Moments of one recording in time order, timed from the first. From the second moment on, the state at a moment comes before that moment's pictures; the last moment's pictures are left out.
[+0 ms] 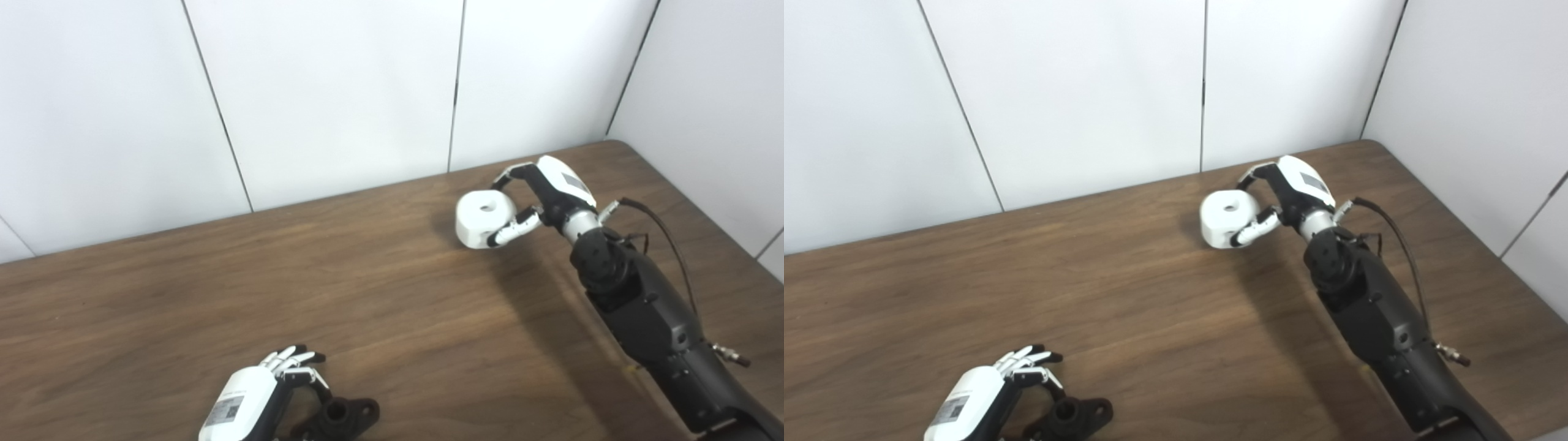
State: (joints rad) left arm 0.04 0.28 -0.43 -0.32 0.77 0.09 -0.26; right arm -0.38 -0.53 0.09 -0.04 -0.54 0.41 0.16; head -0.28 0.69
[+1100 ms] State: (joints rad) left arm -0.01 0.21 -0.48 -0.35 0.90 0.19 -0.36; right arm -0.20 -0.25 -0.01 -0.70 -0.77 0.47 0.95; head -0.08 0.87
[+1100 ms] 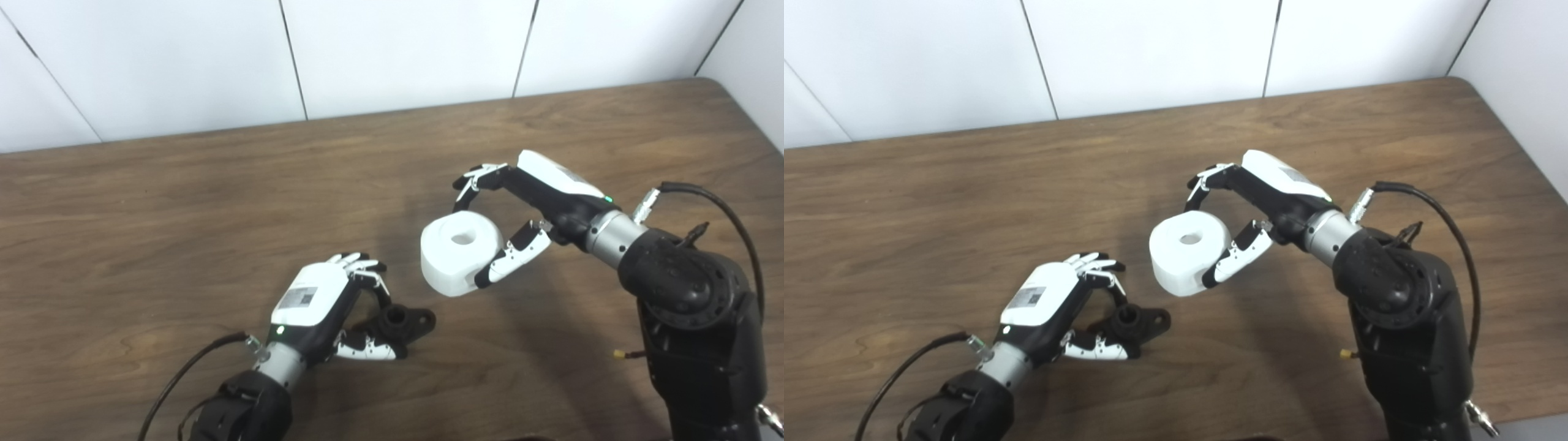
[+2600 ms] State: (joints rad) left arm -0.03 0.16 -0.50 -0.36 0.96 0.23 -0.41; right arm -0.13 -0.20 0.16 -0.74 -0.75 0.47 0.81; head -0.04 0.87
